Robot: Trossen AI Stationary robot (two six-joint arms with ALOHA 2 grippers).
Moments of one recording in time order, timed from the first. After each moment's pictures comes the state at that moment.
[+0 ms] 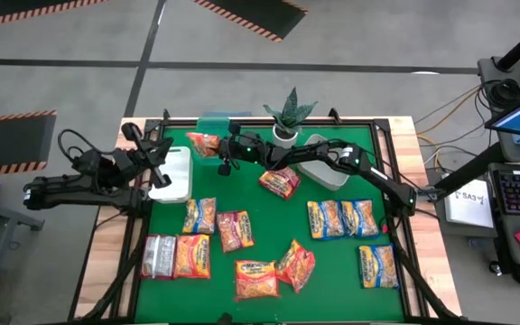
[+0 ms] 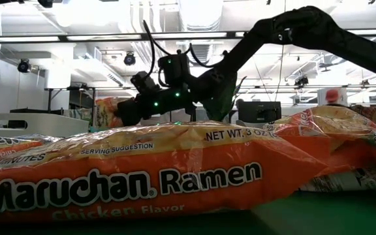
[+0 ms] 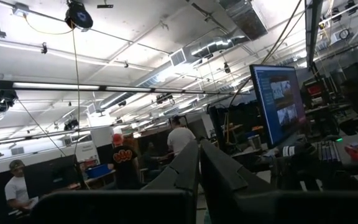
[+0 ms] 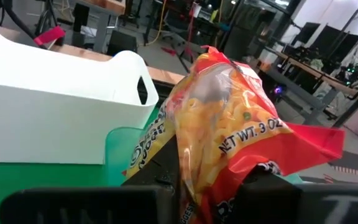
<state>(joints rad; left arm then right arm) 0.06 0.31 0.41 0.40 -0.32 0.51 -0.30 2.49 1.78 0.63 -0.01 -0.39</state>
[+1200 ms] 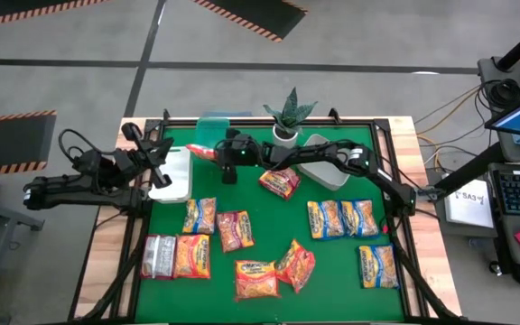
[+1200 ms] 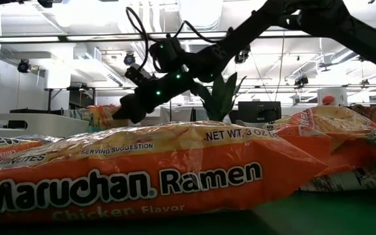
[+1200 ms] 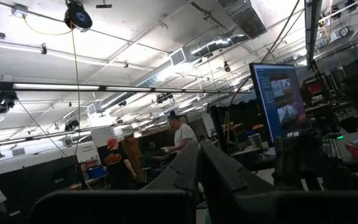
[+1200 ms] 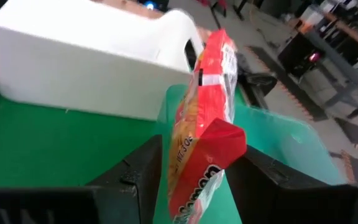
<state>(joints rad) 0.06 0.31 0.41 0.39 -0.32 0.52 -0.25 2.37 1.78 0.24 0.01 -0.44</state>
